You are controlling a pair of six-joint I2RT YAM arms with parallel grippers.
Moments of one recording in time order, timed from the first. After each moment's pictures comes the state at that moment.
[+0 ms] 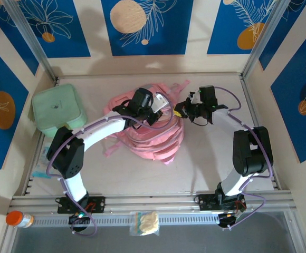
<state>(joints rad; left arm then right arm) -0.71 1.77 1.37 -0.27 0.11 0.26 0.21 1.65 1.07 -0.18 -0.74 0.94</state>
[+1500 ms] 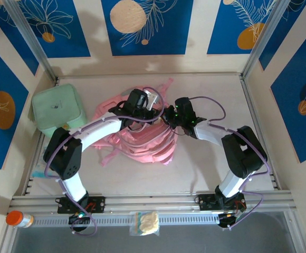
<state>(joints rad) -0.68 1.74 1.29 -0.23 0.20 -0.22 0.50 1.67 0.92 0.18 -0.27 1.25</state>
